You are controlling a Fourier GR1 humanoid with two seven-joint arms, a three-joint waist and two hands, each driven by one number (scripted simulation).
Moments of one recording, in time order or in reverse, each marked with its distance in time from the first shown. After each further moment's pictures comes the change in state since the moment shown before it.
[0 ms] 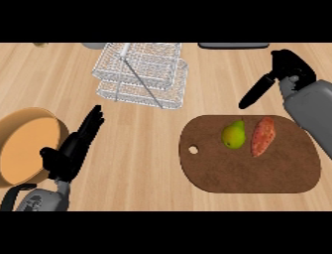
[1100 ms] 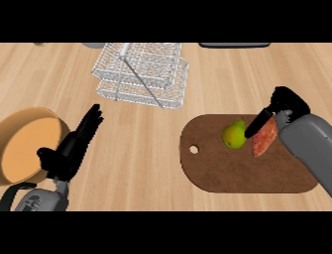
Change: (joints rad) left arm 0.001 -0.009 0.024 -0.005 -0.013 -0.017 -0.005; right arm 0.210 0.037 0.007 -0.014 0.105 -0.014 0.042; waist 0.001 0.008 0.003
